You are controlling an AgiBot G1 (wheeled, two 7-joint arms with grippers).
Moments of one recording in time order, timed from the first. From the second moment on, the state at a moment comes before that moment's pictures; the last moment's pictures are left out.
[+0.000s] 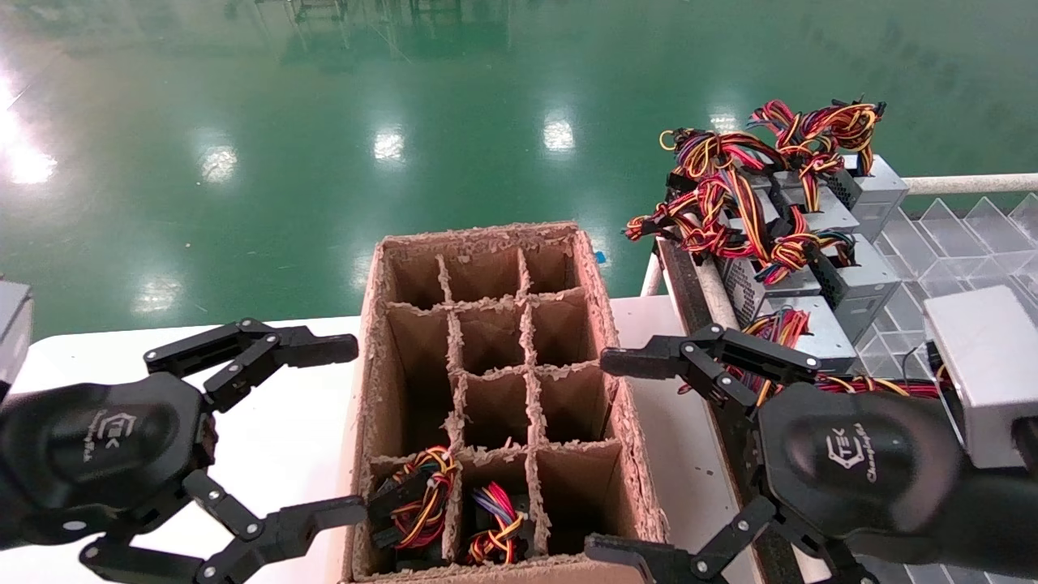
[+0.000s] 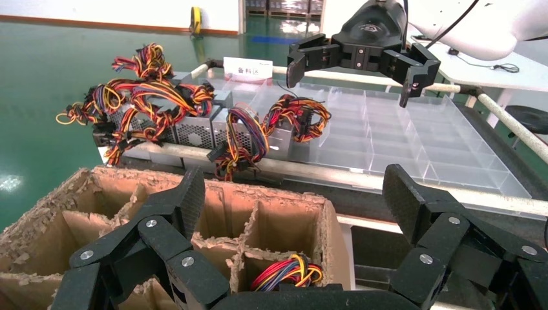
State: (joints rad) left arm -1.10 0.55 0.43 -1.23 0.62 1.42 -0.10; right arm 1.08 -0.61 -0.29 1.29 -0.77 -1.47 0.18
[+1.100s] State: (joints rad) left arm -1.10 0.55 0.43 -1.23 0.62 1.42 -0.10; right arm 1.35 -1.00 -0.57 1.21 -1.36 -1.29 0.17
